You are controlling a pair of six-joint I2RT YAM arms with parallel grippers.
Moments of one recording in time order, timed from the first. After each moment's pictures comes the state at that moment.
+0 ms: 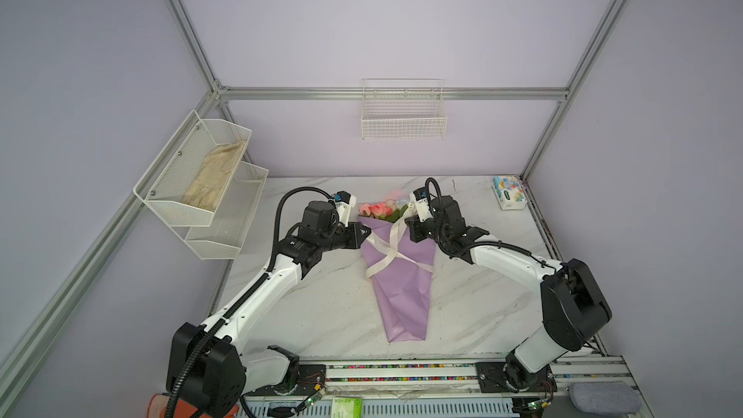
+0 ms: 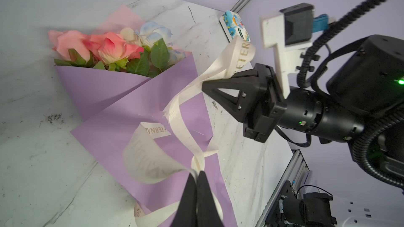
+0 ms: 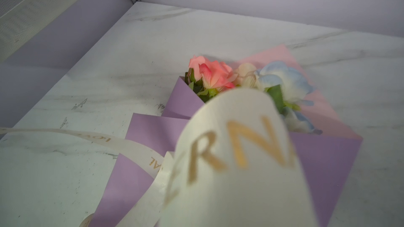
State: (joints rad) left arm -0.38 1.26 1.00 -0.30 0.45 -0.44; right arm 0.57 1.66 1.11 -0.03 -0.22 0.21
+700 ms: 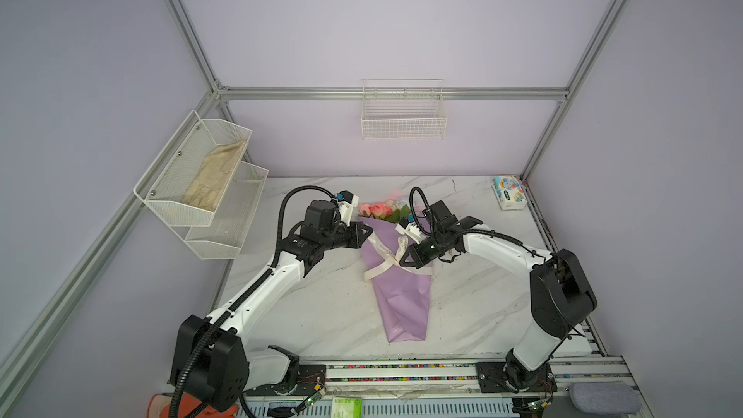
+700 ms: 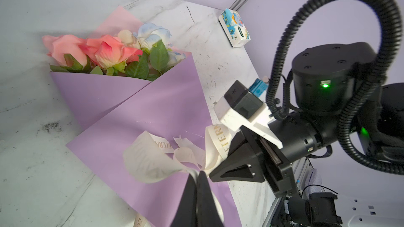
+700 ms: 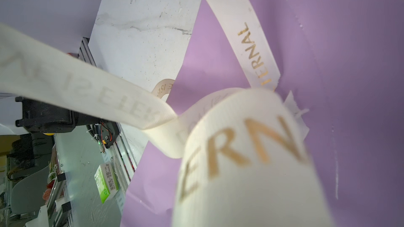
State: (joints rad) left arm -0.37 1.29 1.00 -0.26 0.46 -0.42; right arm 0.56 1.77 1.28 -0.65 -0.65 0.04
